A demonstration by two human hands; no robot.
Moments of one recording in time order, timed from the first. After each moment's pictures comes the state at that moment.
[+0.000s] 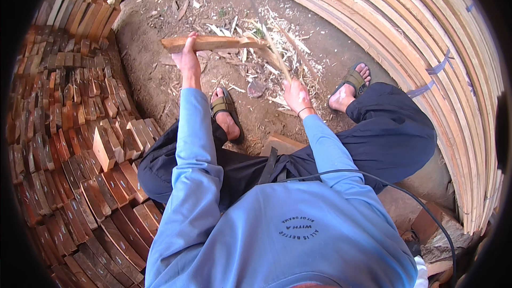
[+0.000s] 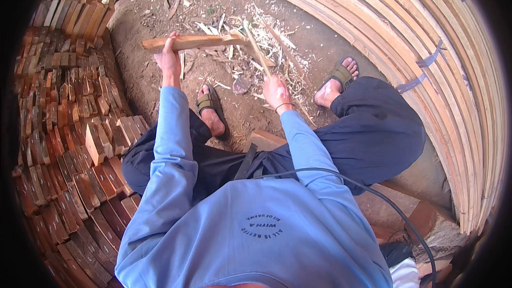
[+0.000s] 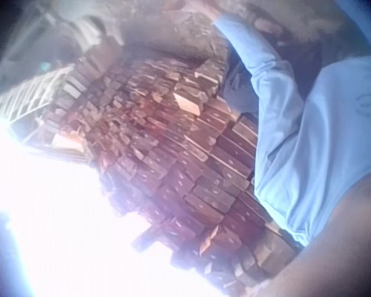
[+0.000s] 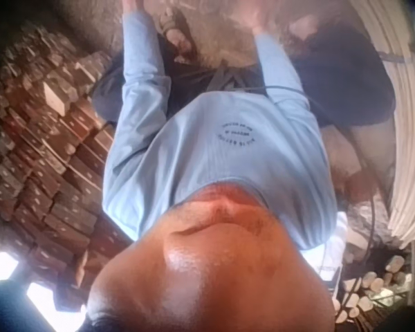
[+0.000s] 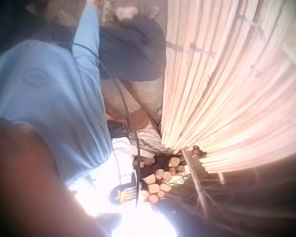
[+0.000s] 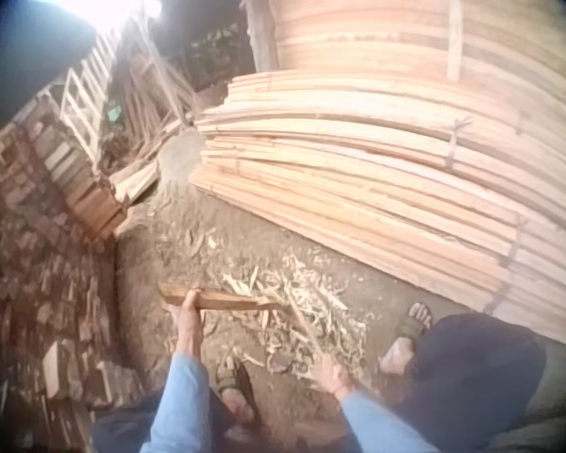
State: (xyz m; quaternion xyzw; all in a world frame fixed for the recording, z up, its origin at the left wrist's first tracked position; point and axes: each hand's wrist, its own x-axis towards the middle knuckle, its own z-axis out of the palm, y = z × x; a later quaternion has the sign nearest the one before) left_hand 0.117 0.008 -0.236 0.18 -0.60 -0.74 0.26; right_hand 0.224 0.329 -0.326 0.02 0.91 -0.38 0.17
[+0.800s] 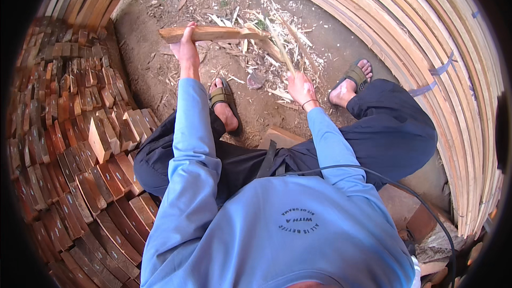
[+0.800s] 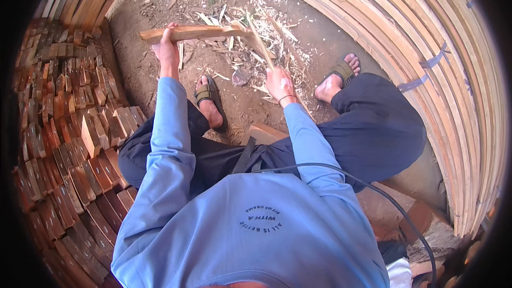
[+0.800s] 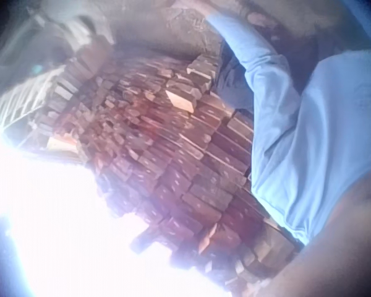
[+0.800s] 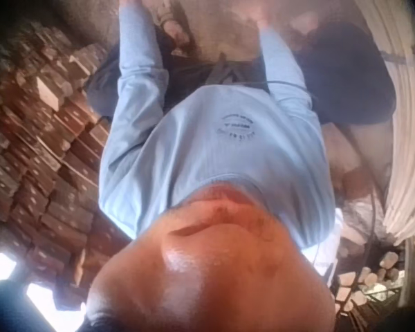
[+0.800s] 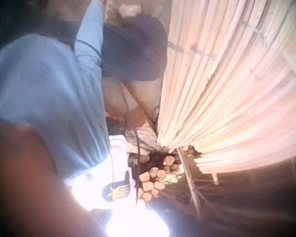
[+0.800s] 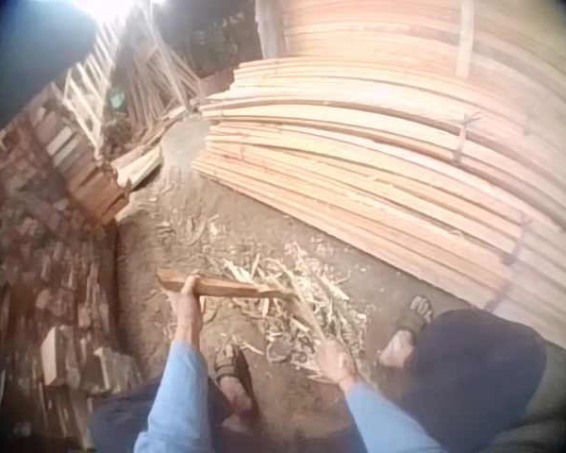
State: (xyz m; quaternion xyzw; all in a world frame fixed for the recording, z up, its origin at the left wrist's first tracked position) left_hand 0.119 0.006 -0.233 0.18 -0.57 -0.76 0.26; right_hand 0.221 0.334 -0.317 0.00 0.92 -0.38 0.13
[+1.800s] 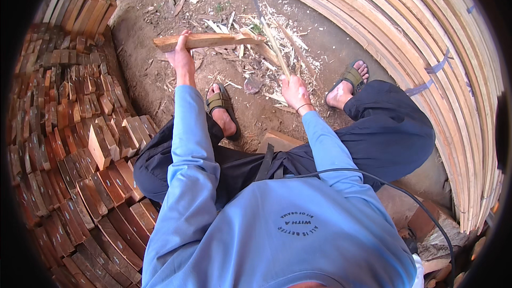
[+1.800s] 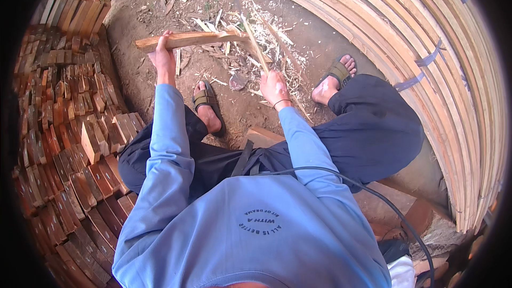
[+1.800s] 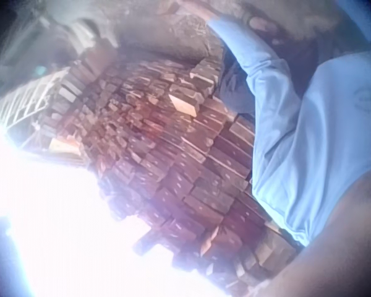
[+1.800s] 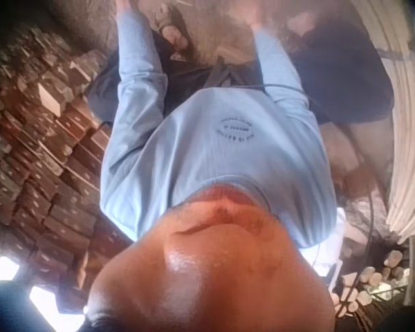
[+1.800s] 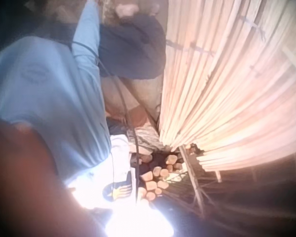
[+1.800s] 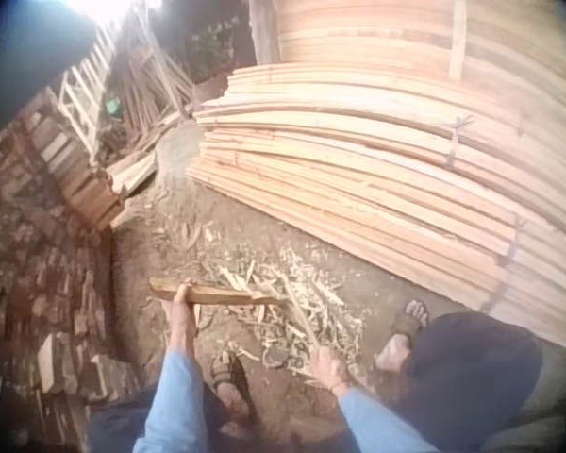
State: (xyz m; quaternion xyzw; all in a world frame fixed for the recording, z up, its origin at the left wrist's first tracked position) left_hand 0.120 0.006 -0.231 0.20 -0.55 -0.77 0.26; right_hand 0.220 0.329 -0.307 0.07 0.90 -0.37 0.23
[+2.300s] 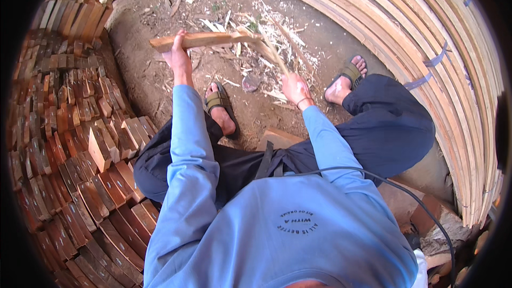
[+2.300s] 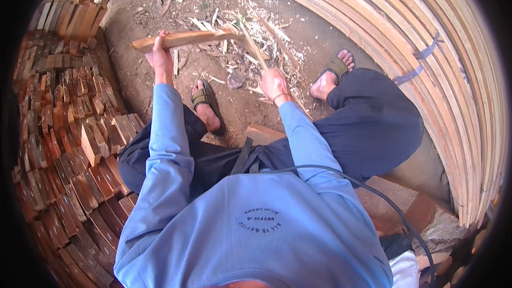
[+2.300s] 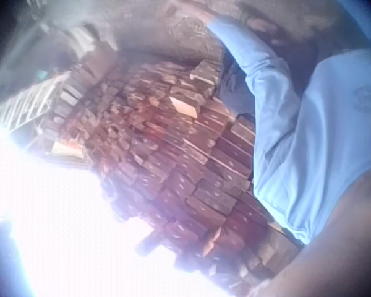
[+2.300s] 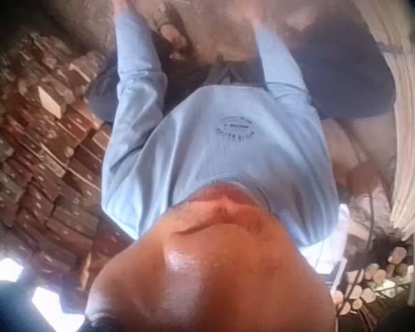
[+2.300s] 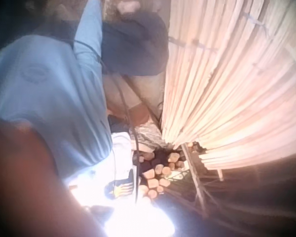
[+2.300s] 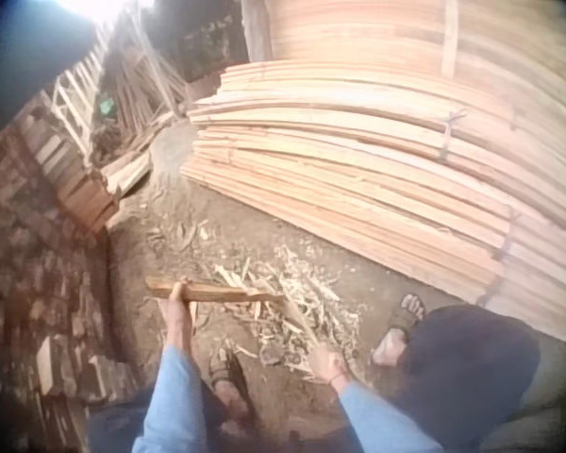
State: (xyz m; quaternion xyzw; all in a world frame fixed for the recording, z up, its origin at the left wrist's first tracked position) left_hand 0.127 0.001 -0.242 0.19 -0.55 -0.77 0.28; right_hand 0.218 0.333 -0.313 0.03 0.90 -0.38 0.21
